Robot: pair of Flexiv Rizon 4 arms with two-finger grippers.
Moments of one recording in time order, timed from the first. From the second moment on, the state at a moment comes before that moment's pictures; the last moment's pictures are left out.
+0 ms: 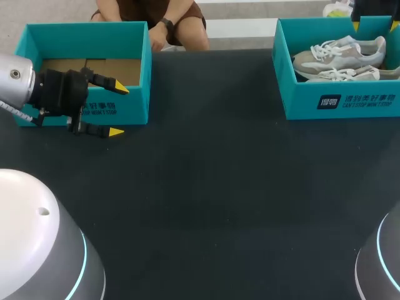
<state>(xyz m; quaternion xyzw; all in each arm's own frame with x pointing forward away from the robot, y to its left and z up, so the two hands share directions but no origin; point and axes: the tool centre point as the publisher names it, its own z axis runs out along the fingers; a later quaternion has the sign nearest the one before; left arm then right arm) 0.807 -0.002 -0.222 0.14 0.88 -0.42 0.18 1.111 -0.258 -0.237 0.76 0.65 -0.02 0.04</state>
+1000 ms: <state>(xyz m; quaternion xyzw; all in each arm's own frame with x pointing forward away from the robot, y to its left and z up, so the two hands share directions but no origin) 0.874 0.037 -0.198 -0.25 0.91 -0.30 0.14 1.026 -0.195 -0.218 0.72 0.69 0.02 0.01</state>
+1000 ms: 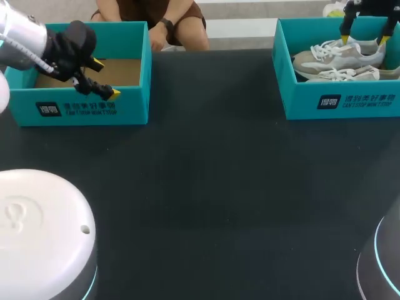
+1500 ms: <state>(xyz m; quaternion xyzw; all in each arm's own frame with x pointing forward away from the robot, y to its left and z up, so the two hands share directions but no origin) 0.870 0.039 -0.200 -0.45 0.85 -0.21 0.15 1.025 -0.195 -0.215 0.72 0.69 0.02 0.02</state>
